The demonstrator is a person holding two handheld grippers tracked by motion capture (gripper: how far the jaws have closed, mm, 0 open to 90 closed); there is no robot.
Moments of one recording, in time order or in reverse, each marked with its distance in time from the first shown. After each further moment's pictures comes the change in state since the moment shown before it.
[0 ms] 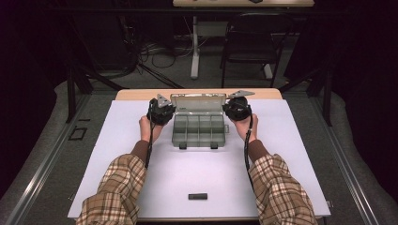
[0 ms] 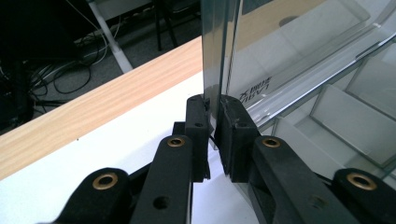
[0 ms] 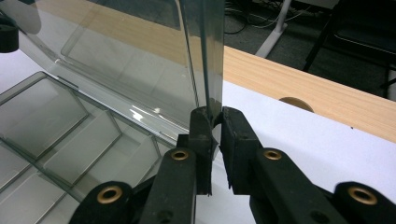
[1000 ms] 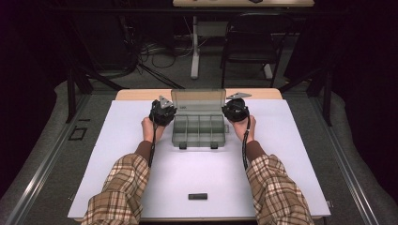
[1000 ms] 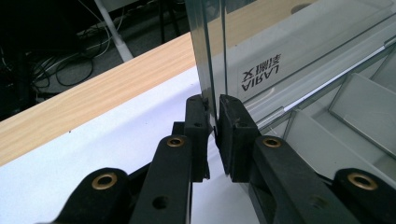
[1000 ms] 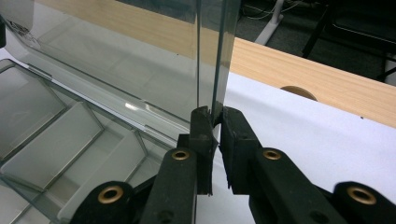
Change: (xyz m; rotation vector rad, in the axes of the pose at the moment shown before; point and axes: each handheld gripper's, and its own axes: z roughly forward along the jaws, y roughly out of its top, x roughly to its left) left arm -0.001 -0.008 0.016 0.020 0.020 -0.013; right arm -0.002 -0.011 0.020 0.026 -0.023 0.011
